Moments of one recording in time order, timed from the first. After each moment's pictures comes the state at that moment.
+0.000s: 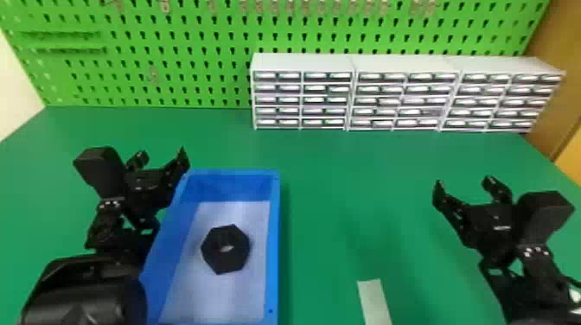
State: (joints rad) left arm -0.03 0.00 0.13 -1.68 0.14 0.11 -0.12; right arm 0.12 0.00 -0.21 -1.76 0.04 -0.02 0.23
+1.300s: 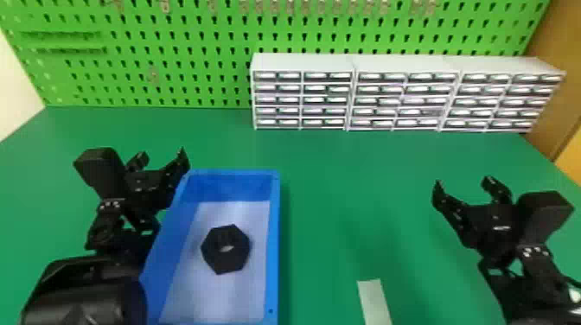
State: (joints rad) left arm -0.02 0.00 0.13 -1.68 0.14 0.11 -0.12; right arm 0.12 0.00 -0.21 -1.76 0.04 -0.02 0.23
